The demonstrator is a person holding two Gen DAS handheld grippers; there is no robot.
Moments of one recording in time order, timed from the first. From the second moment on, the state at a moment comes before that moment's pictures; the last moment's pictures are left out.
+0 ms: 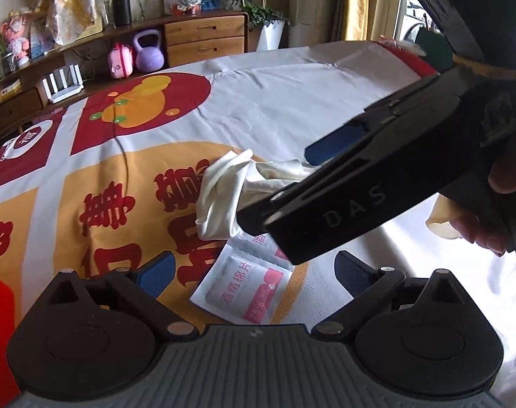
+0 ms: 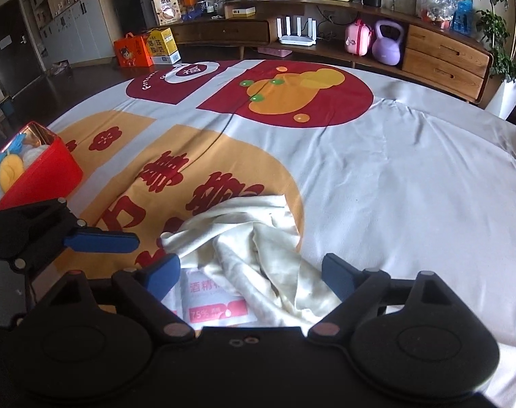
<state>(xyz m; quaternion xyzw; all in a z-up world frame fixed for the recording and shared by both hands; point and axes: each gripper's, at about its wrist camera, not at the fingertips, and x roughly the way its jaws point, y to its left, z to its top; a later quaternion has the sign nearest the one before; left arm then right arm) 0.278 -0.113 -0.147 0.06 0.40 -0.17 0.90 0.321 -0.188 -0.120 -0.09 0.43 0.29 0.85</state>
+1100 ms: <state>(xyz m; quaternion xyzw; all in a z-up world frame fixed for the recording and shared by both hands) 0.281 -0.123 -0.147 0.06 0.37 -0.17 0.91 0.313 -0.225 -0.100 0.00 0.40 0.27 0.88</state>
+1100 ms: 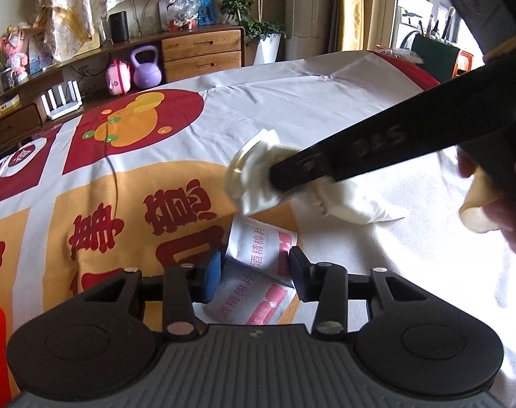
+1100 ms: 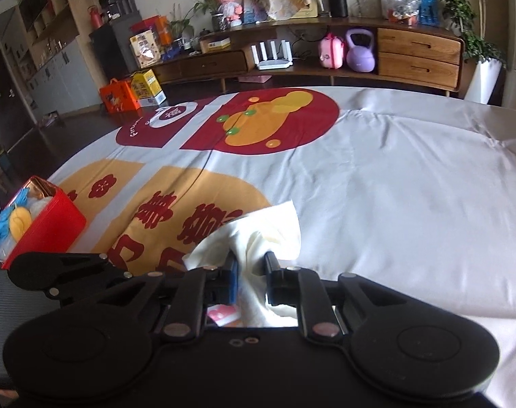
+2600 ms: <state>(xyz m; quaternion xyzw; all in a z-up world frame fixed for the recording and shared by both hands) 0.191 -0.045 -0.119 -0.02 0.41 -0.12 0.90 0.198 -0.224 -0.059 0.02 0.40 0.25 0.88</state>
